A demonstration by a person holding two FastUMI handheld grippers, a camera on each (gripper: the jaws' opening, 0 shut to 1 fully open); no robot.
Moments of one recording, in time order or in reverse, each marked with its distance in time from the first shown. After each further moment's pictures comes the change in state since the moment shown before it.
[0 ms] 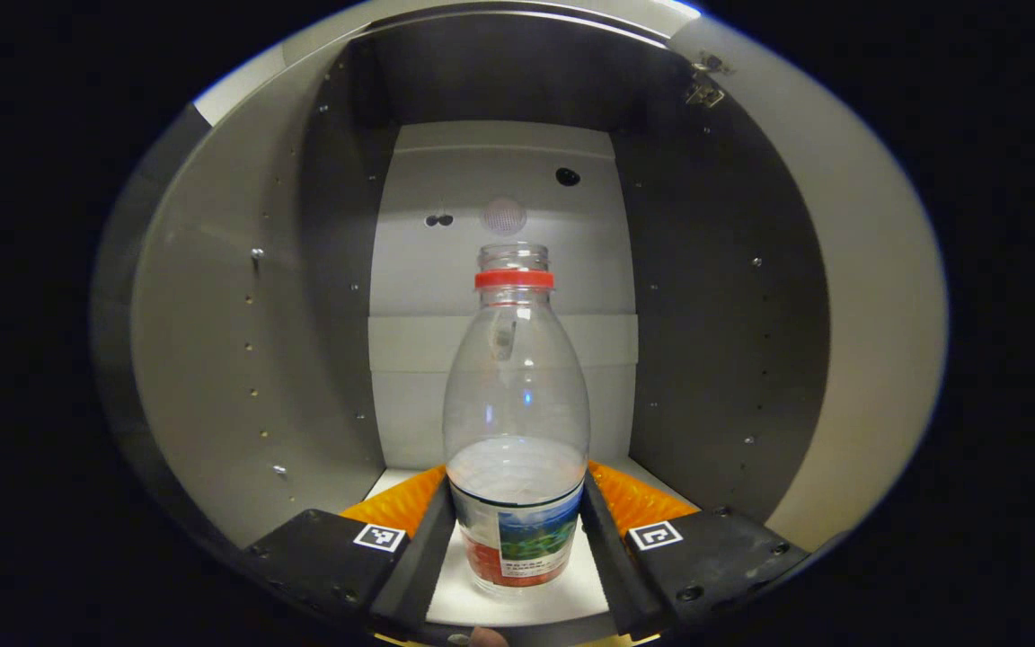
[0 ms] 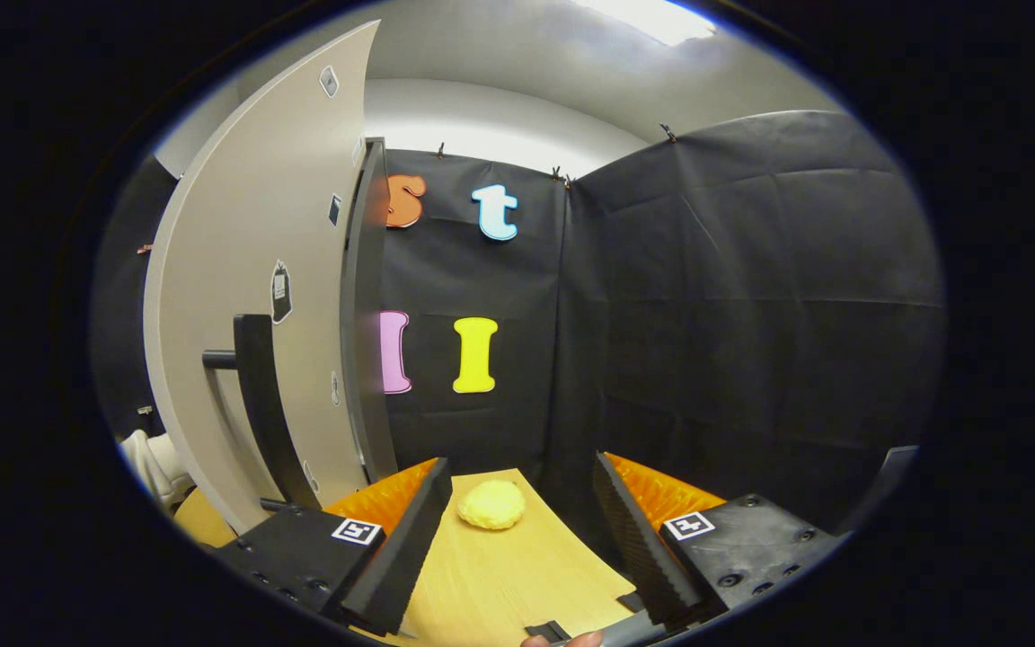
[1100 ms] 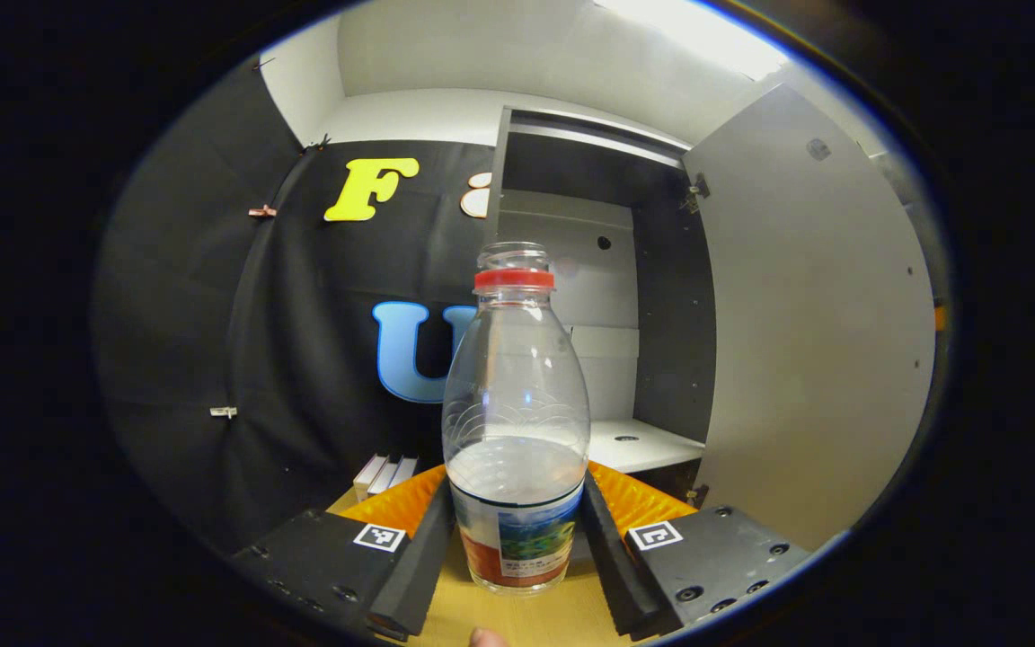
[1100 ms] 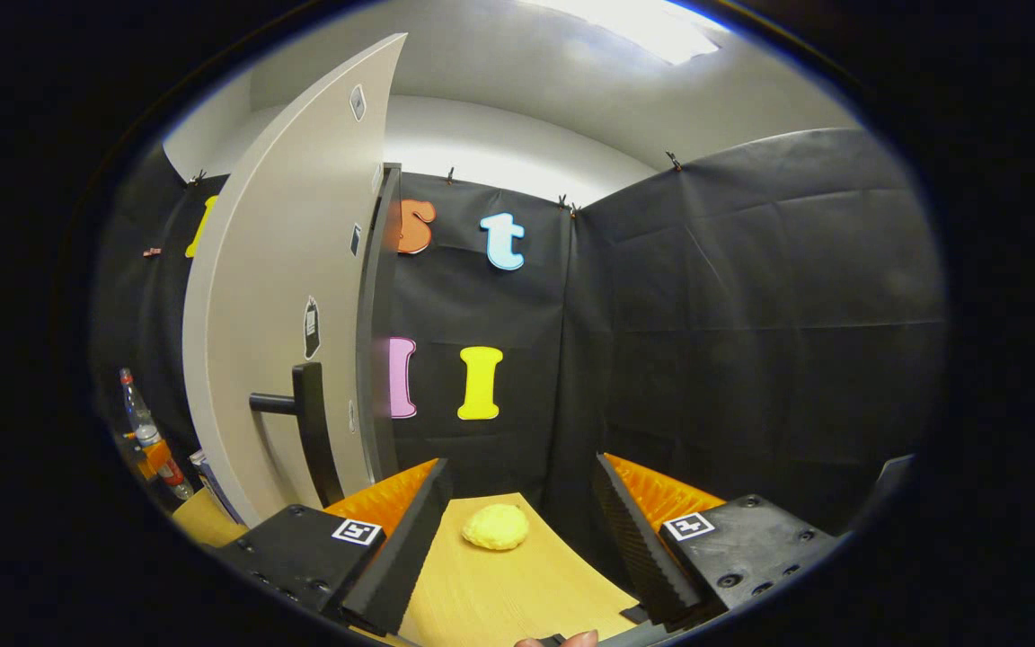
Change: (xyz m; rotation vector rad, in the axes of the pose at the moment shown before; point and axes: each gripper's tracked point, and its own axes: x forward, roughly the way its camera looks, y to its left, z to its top) left arm -0.251 0.112 -0.072 -0.086 -0.090 0.008; right arm -0.012 0.020 0.029 -0.025 -0.090 -0.001
